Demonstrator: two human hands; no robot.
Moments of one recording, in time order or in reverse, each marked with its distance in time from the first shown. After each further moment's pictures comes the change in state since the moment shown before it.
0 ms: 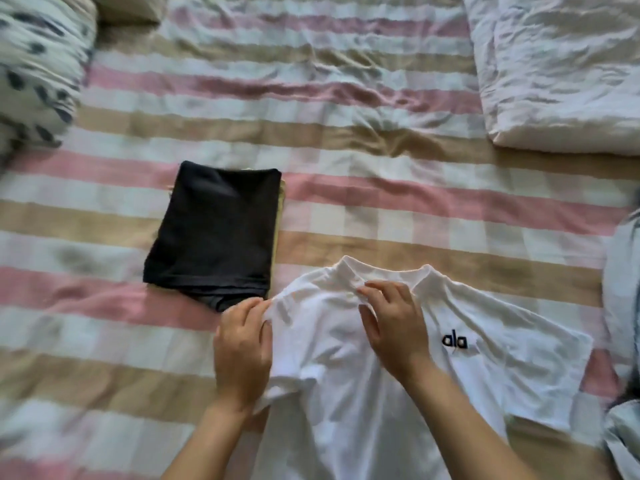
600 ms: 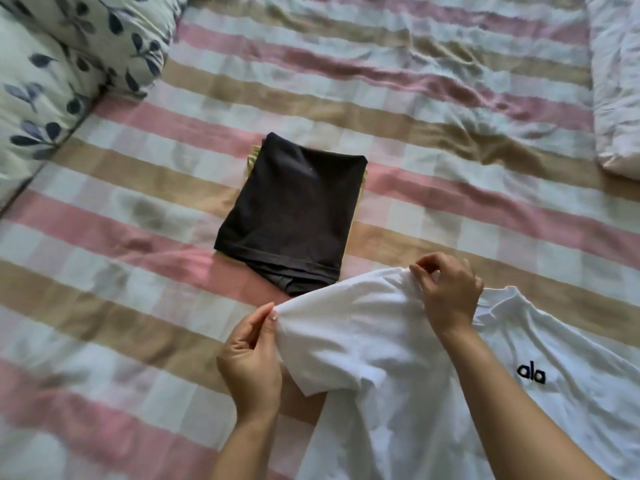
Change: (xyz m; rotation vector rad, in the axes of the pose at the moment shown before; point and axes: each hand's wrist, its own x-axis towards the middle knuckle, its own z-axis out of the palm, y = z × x) left_hand -0.026 -0.039 -0.020 -0.706 0.502 -0.719; right_hand 0.069 -0.019 0.044 0.085 0.122 0.279
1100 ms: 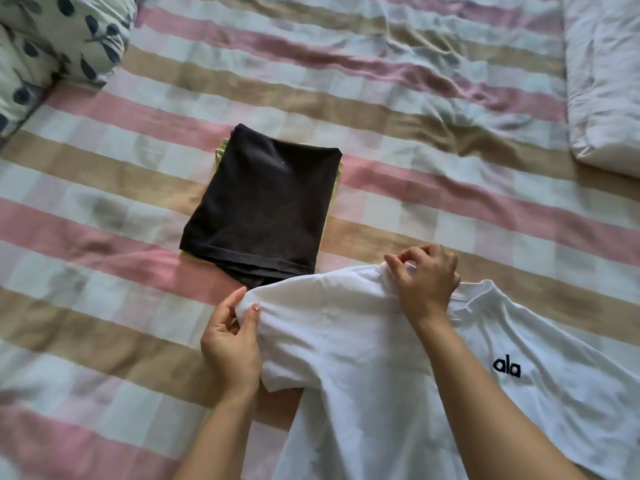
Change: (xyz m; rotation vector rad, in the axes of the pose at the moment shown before) left_hand 0.017 -0.022 0.025 0.022 -0.044 -0.020; right_hand 0.008 0.007 0.007 -0.005 -0.039 0.116
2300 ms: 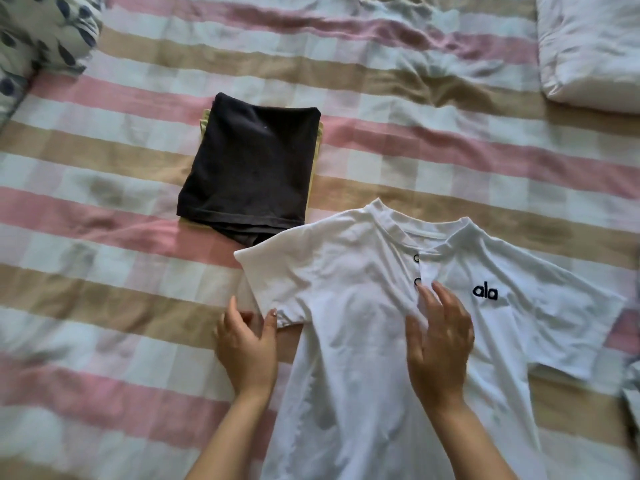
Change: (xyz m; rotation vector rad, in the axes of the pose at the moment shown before) left_hand -0.058 -0.025 -0.038 0.592 -0.134 0.180; right_hand -0.161 0.056 -0.046 -0.063 0.093 -0.132
